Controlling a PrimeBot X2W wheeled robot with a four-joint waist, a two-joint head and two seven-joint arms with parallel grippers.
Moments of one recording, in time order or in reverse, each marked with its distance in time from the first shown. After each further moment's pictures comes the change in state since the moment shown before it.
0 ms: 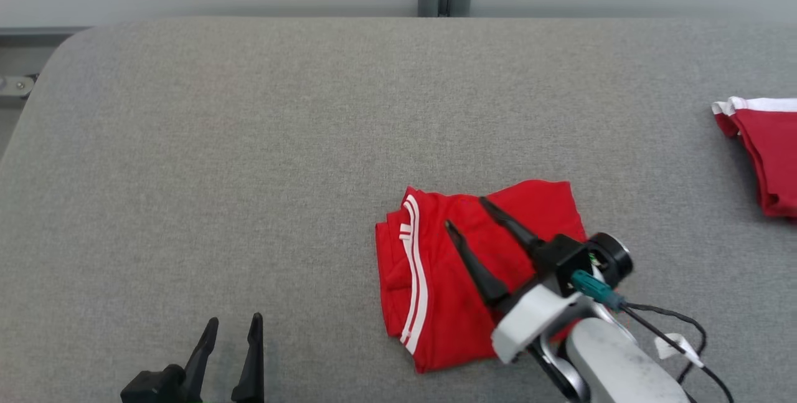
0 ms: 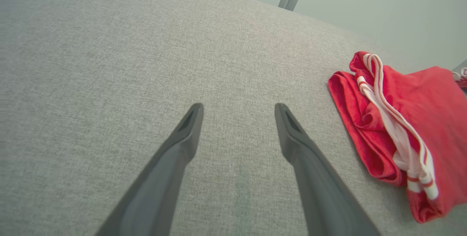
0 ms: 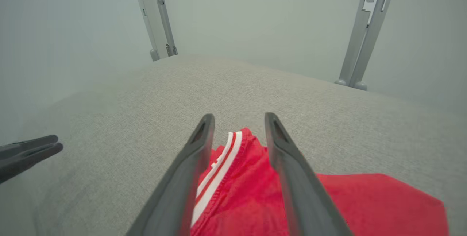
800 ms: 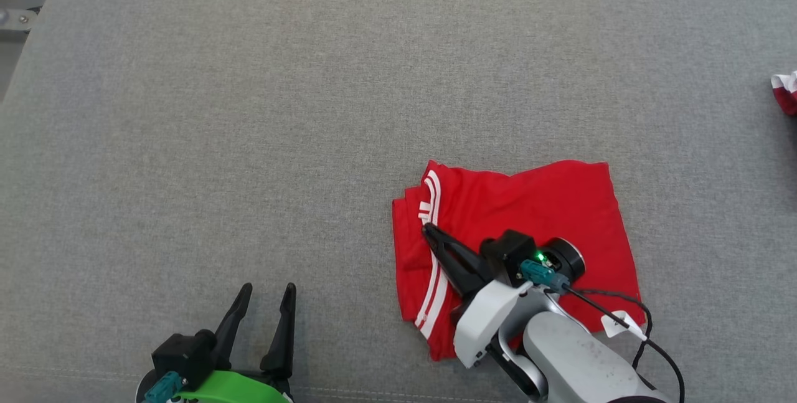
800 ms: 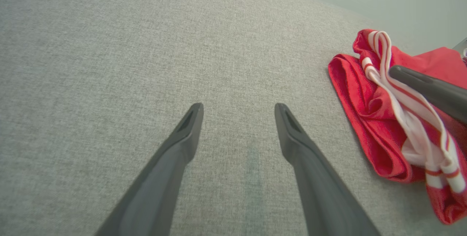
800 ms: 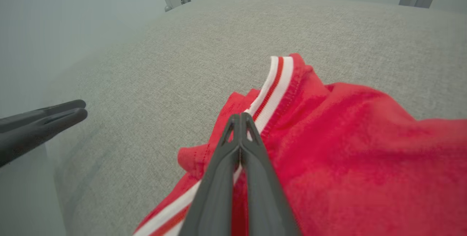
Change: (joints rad) left arm -0.088 0.018 -0.103 0.013 -0.018 0.000 0.000; right arm -0.097 0.049 0.102 0.201 0.097 0.000 0.001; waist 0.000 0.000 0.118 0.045
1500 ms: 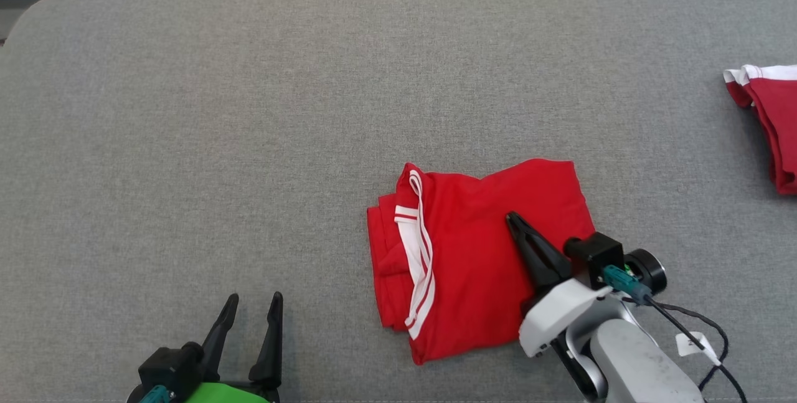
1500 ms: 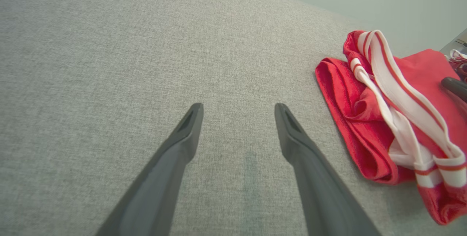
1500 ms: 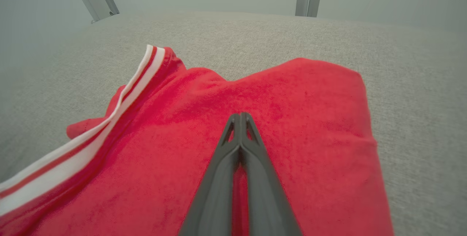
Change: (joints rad) left arm 0.046 -0.009 0.046 -0.026 0.012 0.000 0.000; right arm 0.163 -0.084 -0.256 -0.140 -0.090 0.000 0.003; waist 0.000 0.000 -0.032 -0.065
